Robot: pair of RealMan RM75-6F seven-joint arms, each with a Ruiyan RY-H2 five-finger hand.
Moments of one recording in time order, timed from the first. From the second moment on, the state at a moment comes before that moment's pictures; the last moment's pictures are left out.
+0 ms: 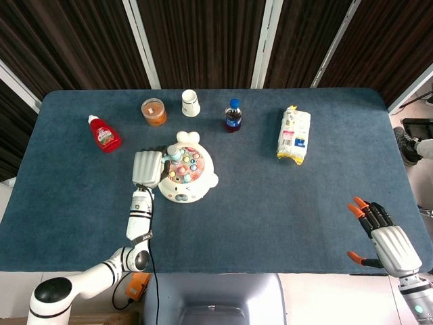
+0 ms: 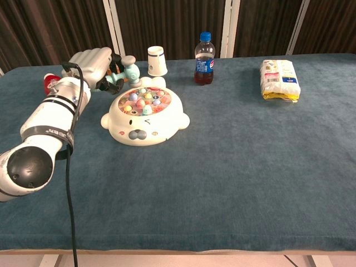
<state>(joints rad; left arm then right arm) -0.90 -2.01 -0.45 -0.80 1.08 1.13 0.37 0.12 -1.03 -0.06 -1.59 -1.66 1.42 0.15</state>
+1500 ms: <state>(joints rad) -0.87 -1.99 -0.40 -0.85 1.12 1.17 0.35 0.12 -1.03 -0.06 -1.59 -1.67 1.42 0.15</state>
